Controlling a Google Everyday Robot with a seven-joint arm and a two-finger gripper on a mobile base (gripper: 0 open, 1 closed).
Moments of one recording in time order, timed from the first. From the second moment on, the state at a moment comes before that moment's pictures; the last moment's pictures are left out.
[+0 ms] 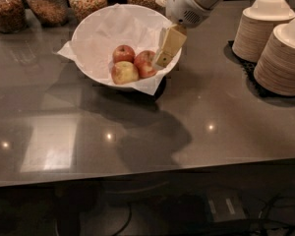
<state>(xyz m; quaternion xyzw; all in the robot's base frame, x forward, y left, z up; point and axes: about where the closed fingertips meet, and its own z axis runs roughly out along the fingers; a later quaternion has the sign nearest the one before) 0.621 -0.037 0.977 -0.67 0.65 0.05 0.35</state>
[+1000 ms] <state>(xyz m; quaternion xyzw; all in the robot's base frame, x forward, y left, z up) 0.641 -0.032 0.968 -0.69 0.63 0.03 0.35</state>
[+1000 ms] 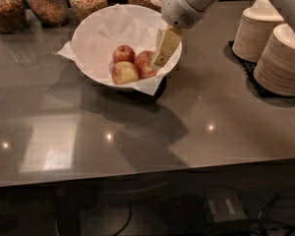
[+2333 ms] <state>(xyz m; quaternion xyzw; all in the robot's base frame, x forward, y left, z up) 0.667 -0.024 0.926 -0.70 0.64 0.05 0.33</state>
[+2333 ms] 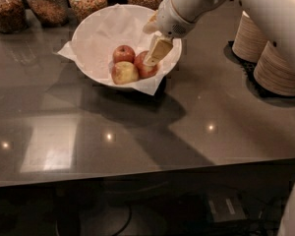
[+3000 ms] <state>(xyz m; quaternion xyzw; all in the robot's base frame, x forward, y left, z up) 0.667 -0.025 0.914 -0.69 0.64 0.06 0.32</state>
